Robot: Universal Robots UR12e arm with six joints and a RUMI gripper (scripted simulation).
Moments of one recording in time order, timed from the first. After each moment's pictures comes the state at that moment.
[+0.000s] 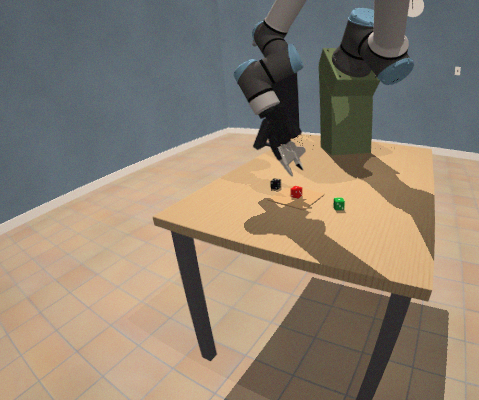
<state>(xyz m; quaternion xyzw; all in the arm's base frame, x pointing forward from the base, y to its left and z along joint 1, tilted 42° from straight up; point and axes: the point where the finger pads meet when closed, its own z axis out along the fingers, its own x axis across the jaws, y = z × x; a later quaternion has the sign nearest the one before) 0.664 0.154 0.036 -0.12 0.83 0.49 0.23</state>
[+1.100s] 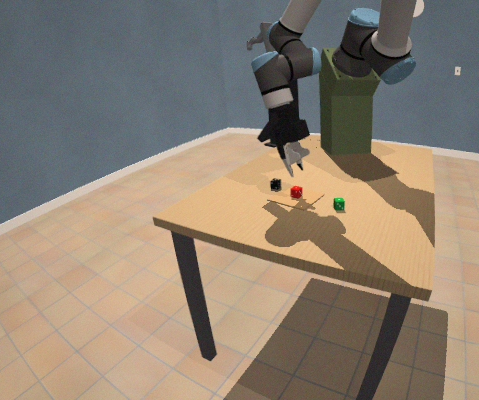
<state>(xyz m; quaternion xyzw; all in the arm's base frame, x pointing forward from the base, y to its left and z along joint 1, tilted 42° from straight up) 0.662 0.156 0.036 -0.10 0.88 0.40 0.23</state>
